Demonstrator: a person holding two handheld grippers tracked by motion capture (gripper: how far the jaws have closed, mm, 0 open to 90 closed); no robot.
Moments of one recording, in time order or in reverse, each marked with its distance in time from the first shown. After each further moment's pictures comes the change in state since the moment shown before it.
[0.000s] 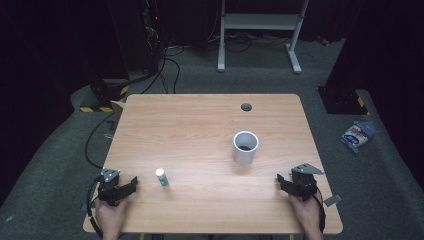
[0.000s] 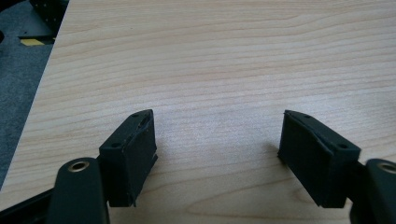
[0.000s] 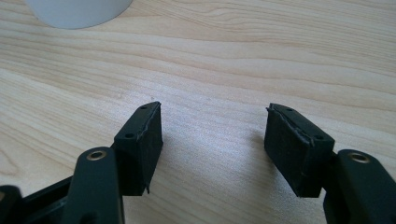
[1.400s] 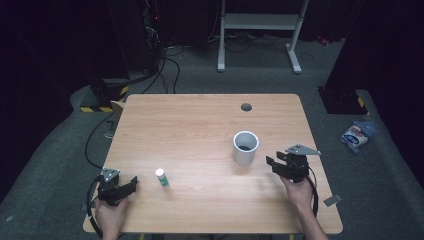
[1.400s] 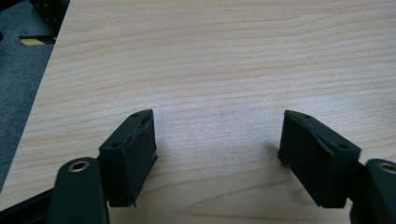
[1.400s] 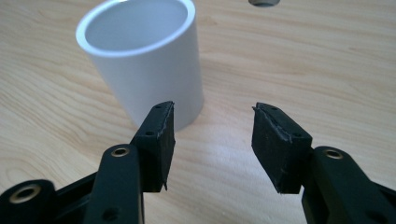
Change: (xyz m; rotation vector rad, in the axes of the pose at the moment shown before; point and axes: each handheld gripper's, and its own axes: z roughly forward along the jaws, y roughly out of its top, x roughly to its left) left arm 0.000 0.000 0.000 0.002 0.000 -0.003; right arm 0.018 0.070 -0.011 -0.111 0.177 0.012
